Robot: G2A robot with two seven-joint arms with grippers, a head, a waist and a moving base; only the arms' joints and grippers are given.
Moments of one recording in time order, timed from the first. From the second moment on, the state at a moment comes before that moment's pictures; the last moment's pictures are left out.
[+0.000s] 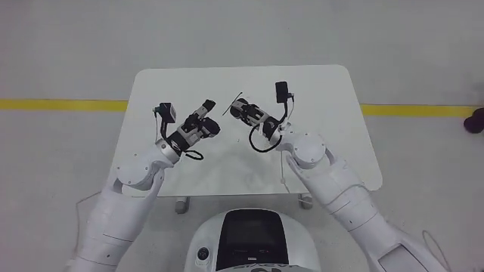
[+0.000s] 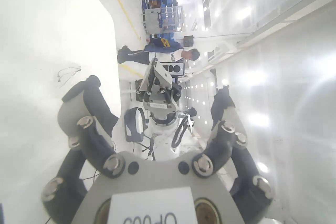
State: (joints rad) left arm 1.47 -1.15 -1.31 -1.67 -0.39 -0.10 -0.52; right arm -1.16 -1.35 0.94 -1.44 0.16 -0.02 0.31
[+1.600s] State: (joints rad) left arm 1.44 -1.17 -1.22 -1.59 -0.35 -0.18 -0.44; right arm -1.27 -1.36 0.92 -1.53 -0.01 0.06 0.20
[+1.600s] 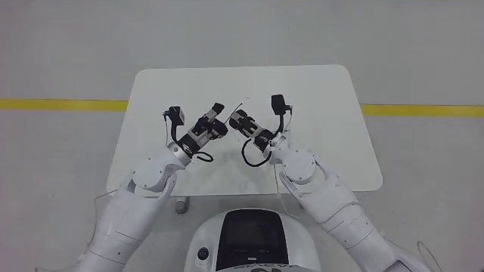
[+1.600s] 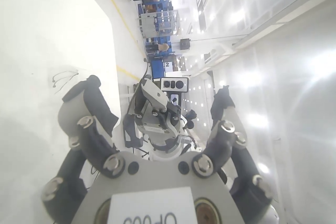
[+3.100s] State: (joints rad) left arm 1.47 -1.16 -1.21 -1.59 -0.34 -0.17 -0.45; right arm -1.31 -1.37 0.98 -1.55 -0.03 0.06 0.25
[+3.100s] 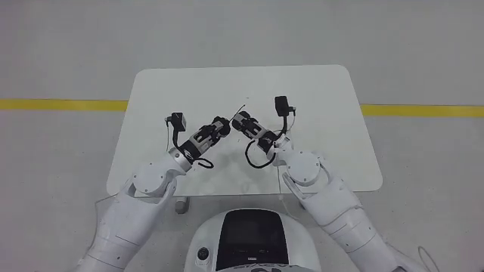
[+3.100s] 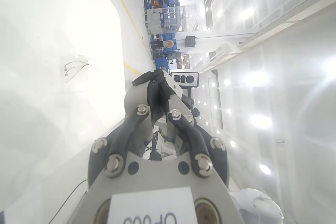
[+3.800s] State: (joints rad) left arm 1.48 -1.13 -1.29 -1.60 -0.39 -0.20 -0.62; right arm -1.32 -1.36 1.06 -1.55 0.08 0.05 0.32
